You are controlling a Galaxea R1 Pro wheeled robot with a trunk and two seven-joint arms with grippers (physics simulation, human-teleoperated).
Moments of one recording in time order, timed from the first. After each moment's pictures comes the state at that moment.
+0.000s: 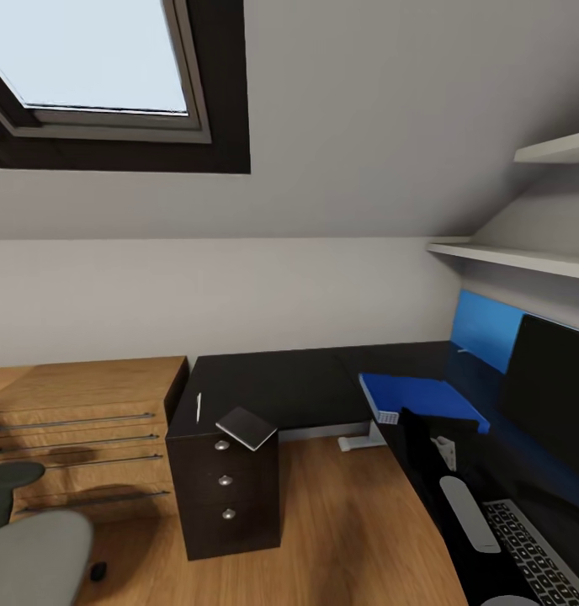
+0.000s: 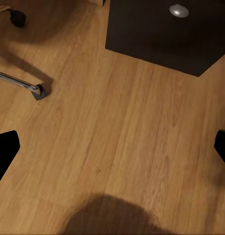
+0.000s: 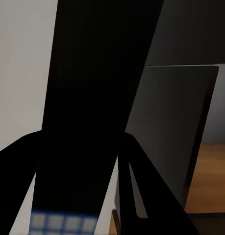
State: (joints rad) left arm -0.17 -0.04 0.23 -0.40 0.15 -0.15 0.08; right arm -0.41 -0.01 -0.15 -1.03 -1.35 0.07 -0.03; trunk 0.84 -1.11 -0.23
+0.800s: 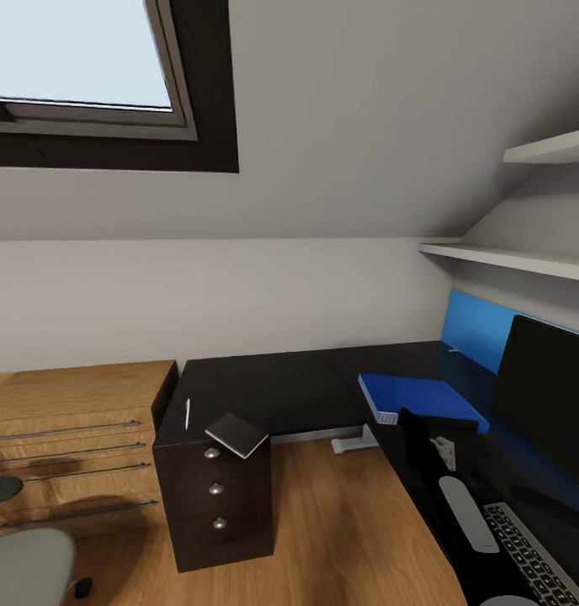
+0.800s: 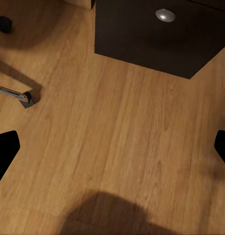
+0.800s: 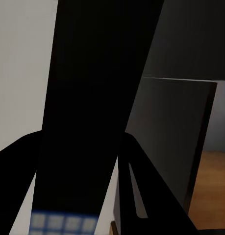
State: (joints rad) left arm -0.17 -0.04 0.23 -0.40 0.15 -0.15 0.08; right arm -0.41 0.00 -0.15 -1.02 -1.35 0.07 -0.03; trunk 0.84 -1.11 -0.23
